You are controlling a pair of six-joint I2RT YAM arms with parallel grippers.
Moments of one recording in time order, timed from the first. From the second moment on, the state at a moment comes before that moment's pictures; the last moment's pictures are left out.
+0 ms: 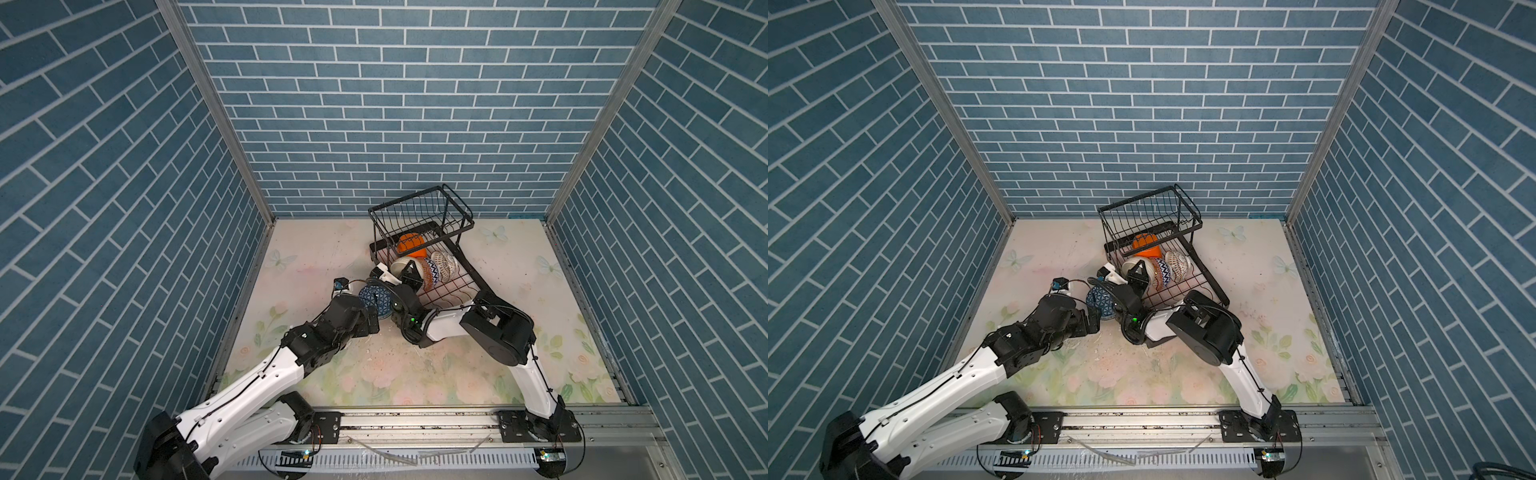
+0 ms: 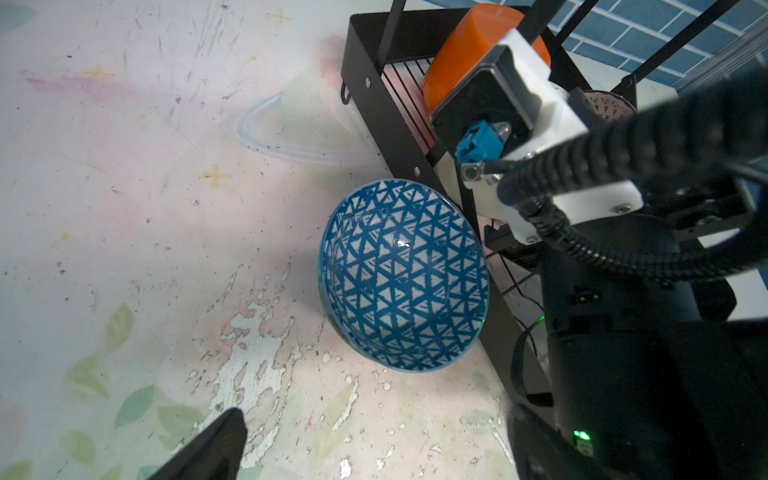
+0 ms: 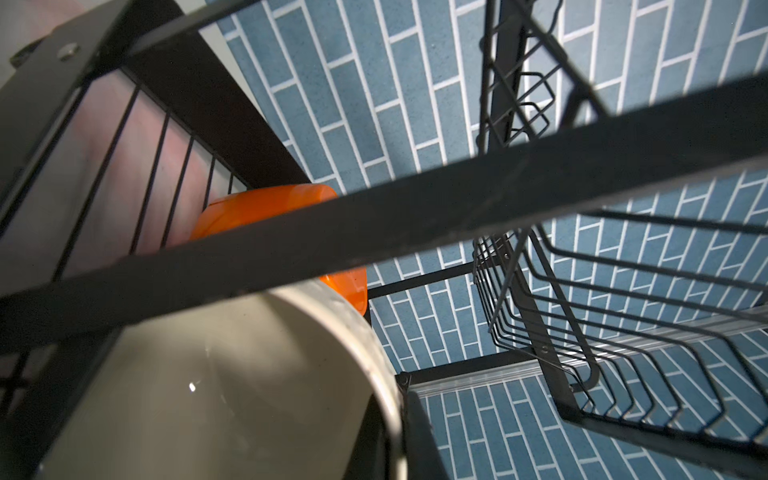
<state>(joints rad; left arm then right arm) -0.71 0.93 0.67 -0.51 -0.27 -0.68 1.03 2.17 1.18 0.95 1.11 -1.20</state>
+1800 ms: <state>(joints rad) -0.71 0.99 0.71 -0.51 -0.24 -0.68 1.07 2.21 1.22 0.89 1.25 -1.12</state>
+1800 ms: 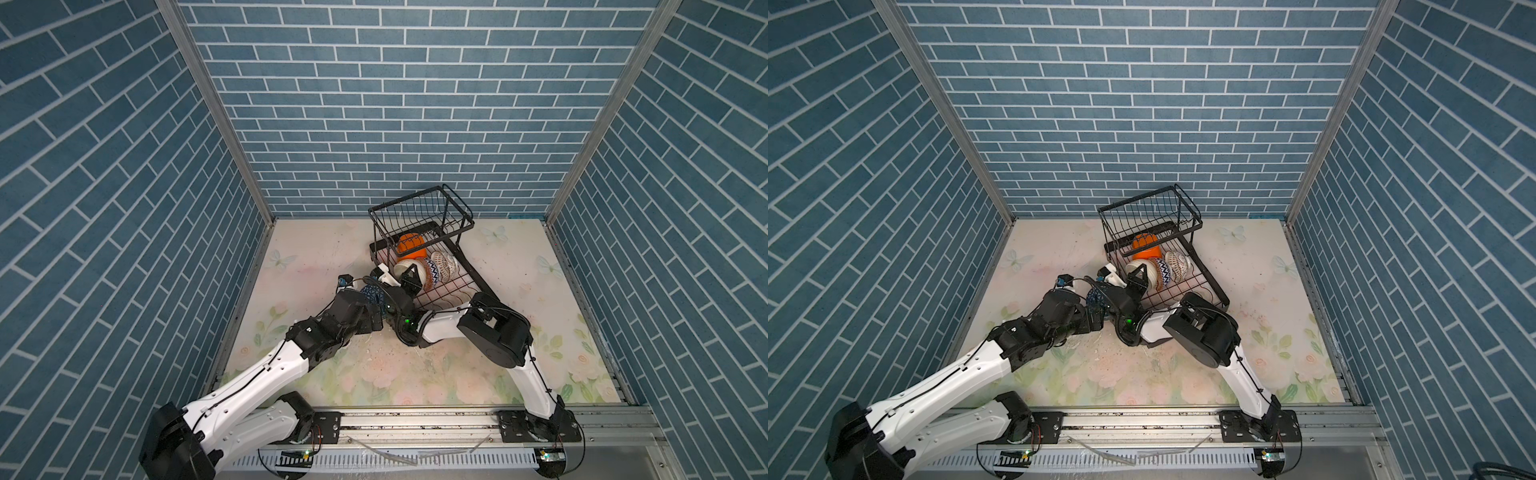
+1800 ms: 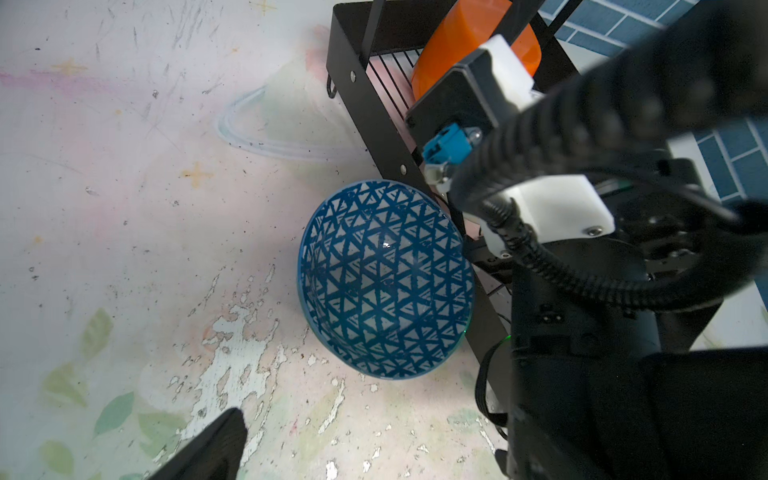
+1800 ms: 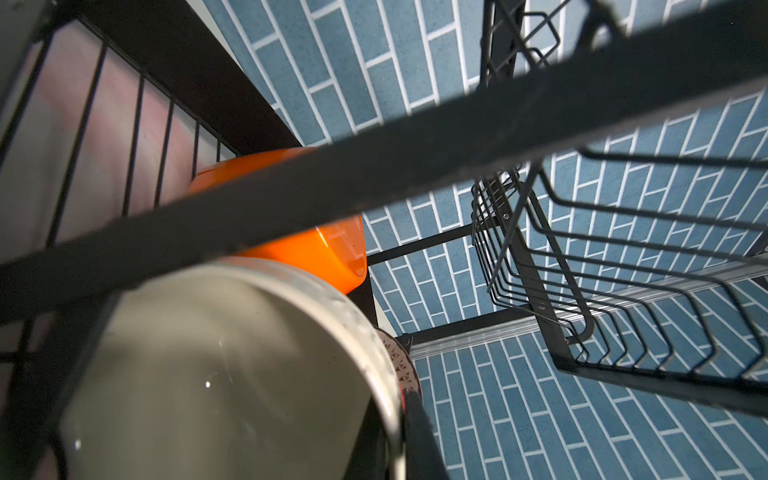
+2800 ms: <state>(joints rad) -0.71 0.96 0.71 -0.52 -0.24 -0.68 1.10 2.22 1.24 0.85 1.26 -1.09</state>
